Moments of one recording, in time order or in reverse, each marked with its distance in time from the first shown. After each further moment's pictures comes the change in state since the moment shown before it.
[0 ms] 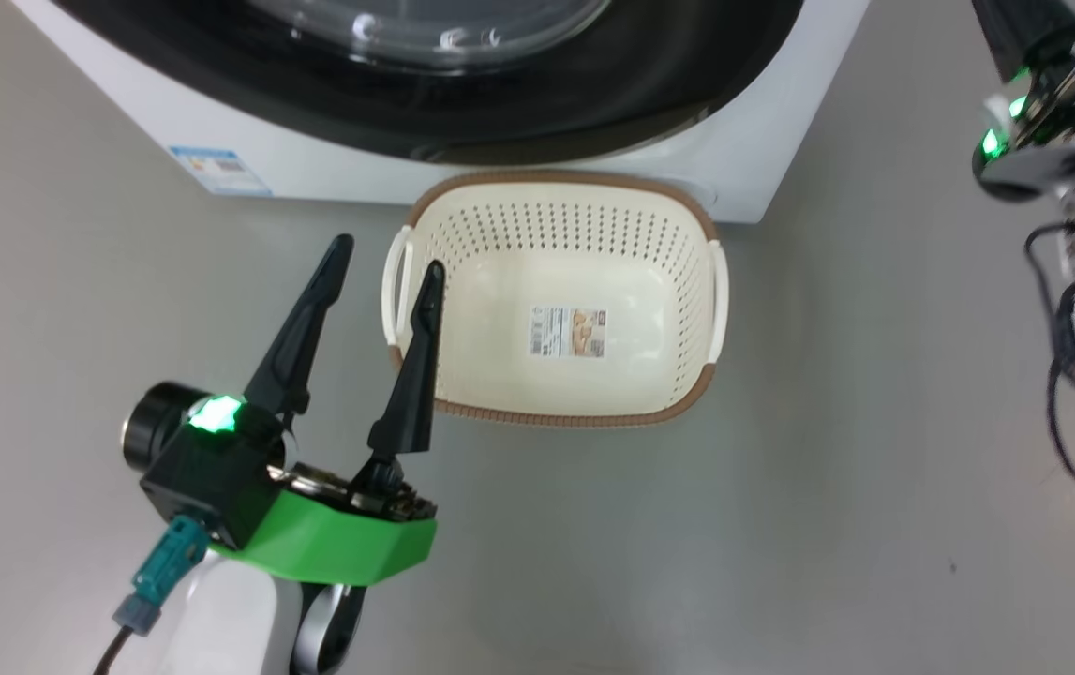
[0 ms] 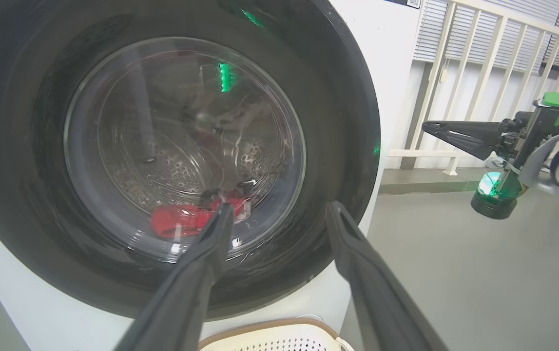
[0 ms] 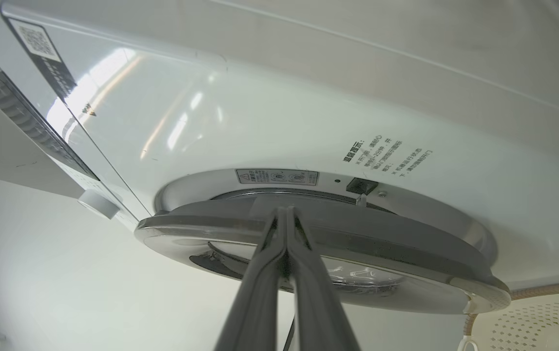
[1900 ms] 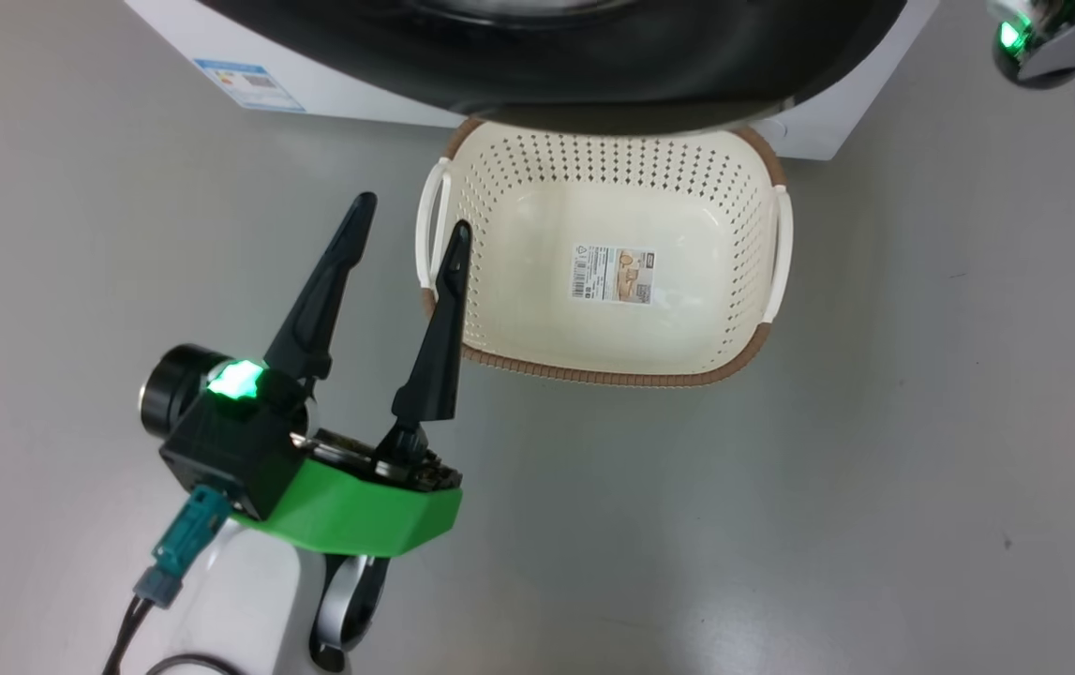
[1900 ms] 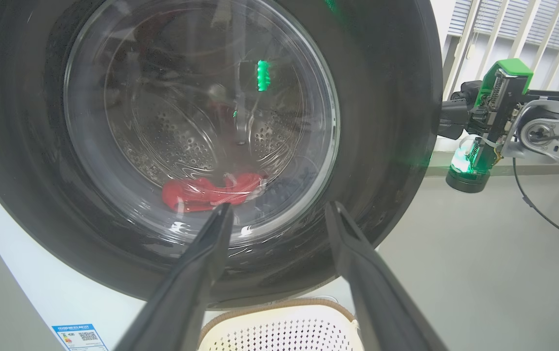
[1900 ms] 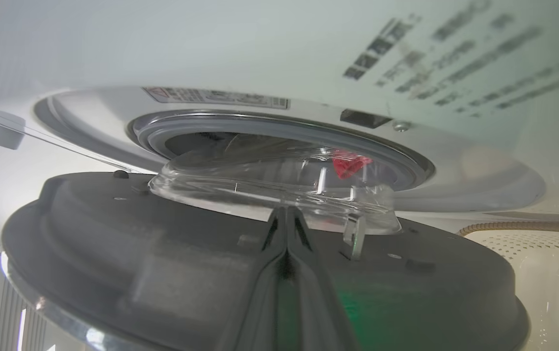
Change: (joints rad) left arm -0.075 -0.001 -0.059 0.004 -0.022 0.052 0.000; right arm -0.300 -0.054 0.146 0.216 0.015 -0.007 0.359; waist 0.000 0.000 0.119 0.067
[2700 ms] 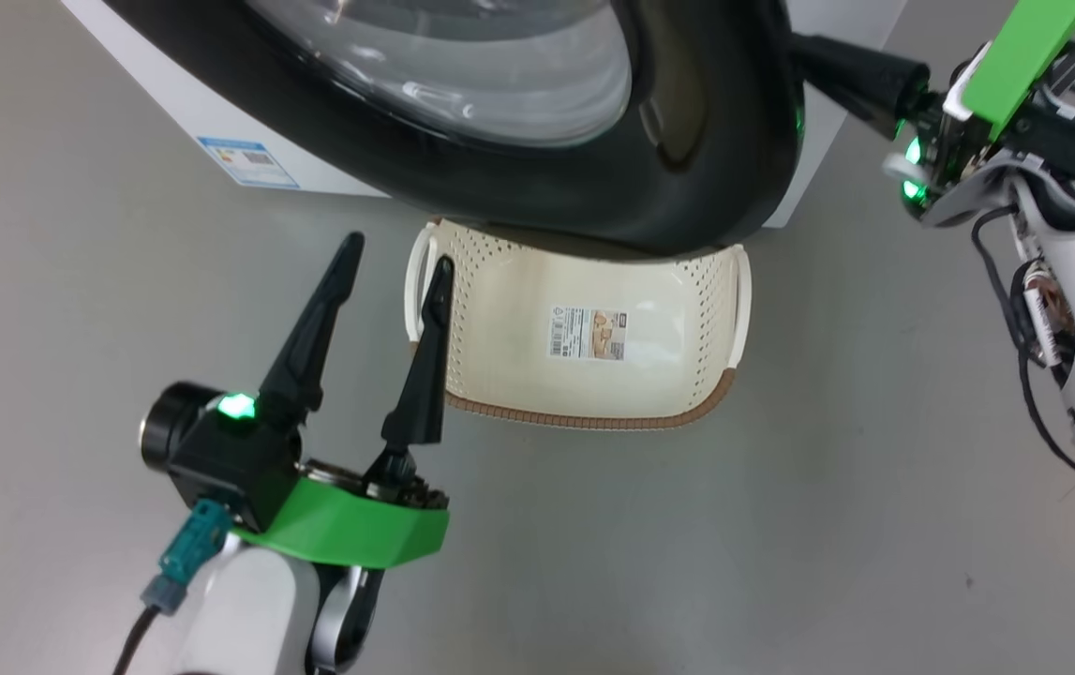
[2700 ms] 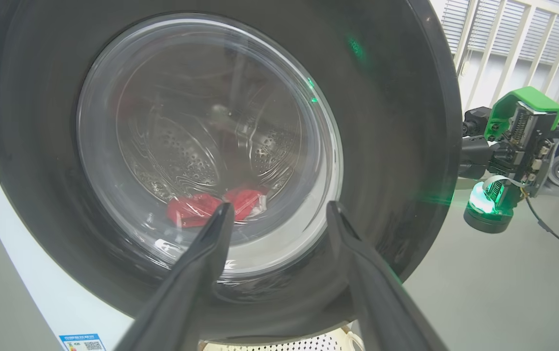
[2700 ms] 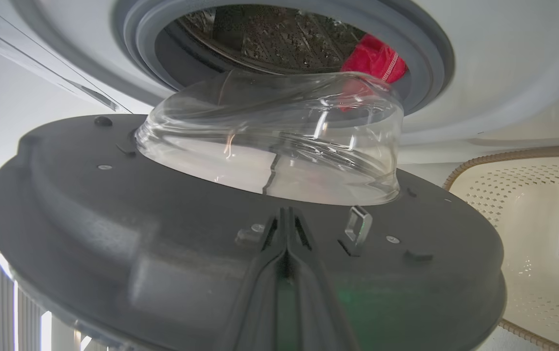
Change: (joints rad) left arm 0.042 0.000 0.022 0.038 0.002 -0.001 0.000; right arm 0.175 0.043 0.049 -0.054 -0.008 0.000 0.070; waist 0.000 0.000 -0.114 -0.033
